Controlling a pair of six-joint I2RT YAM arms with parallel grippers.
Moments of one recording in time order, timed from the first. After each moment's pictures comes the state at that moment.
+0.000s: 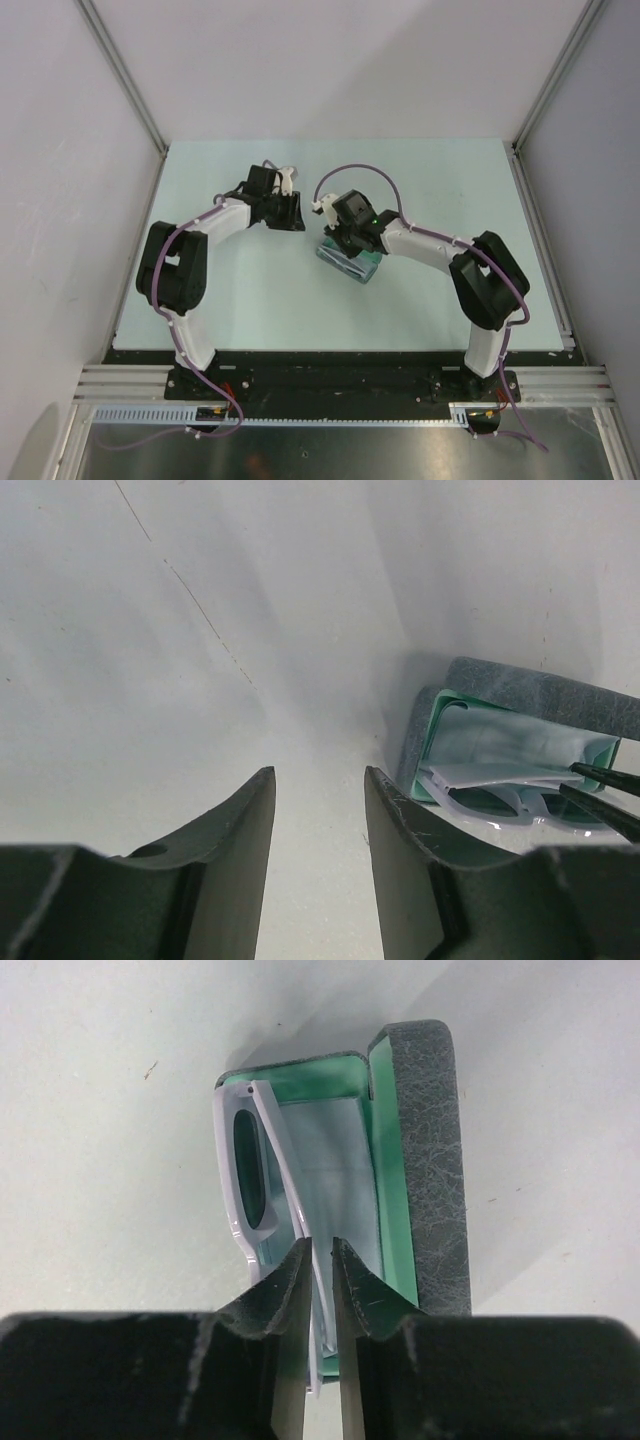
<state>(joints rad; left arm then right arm) -0.32 1.85 1.25 -0.30 0.32 -0.18 0.73 1.84 1.30 -0.37 0.00 -0.11</state>
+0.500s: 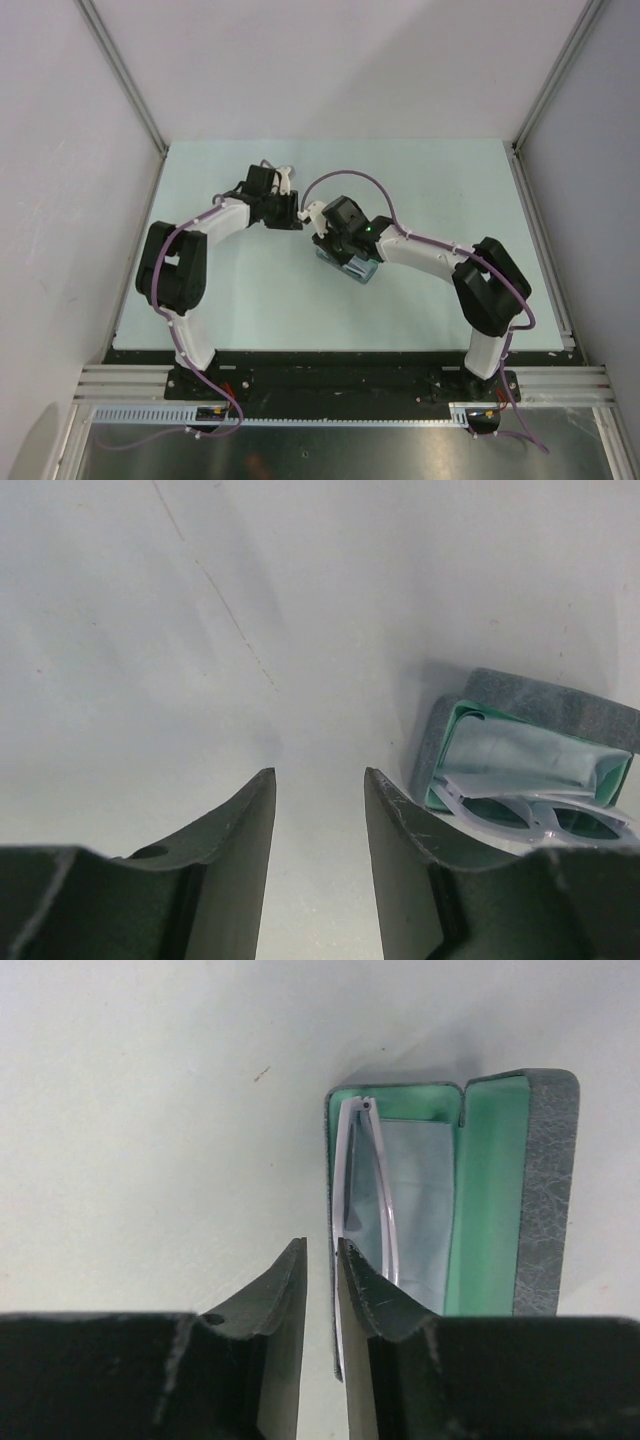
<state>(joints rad) -0.31 1.85 1.25 -0.30 0.29 -0.20 0.80 1.81 1.30 -0.37 -0.03 -0.13</state>
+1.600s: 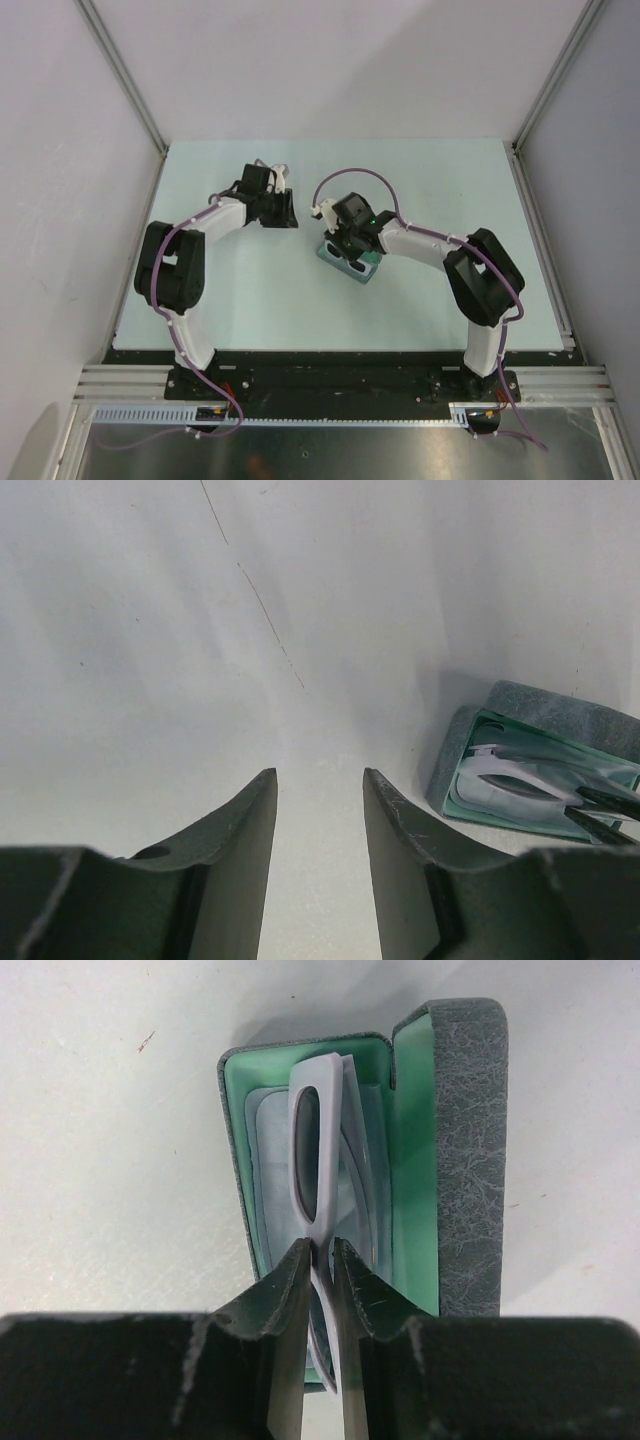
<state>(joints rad) -0.28 1.85 1.25 -0.30 0.27 -0.22 0.73 1.87 1.30 -0.38 -0.03 -0.15</state>
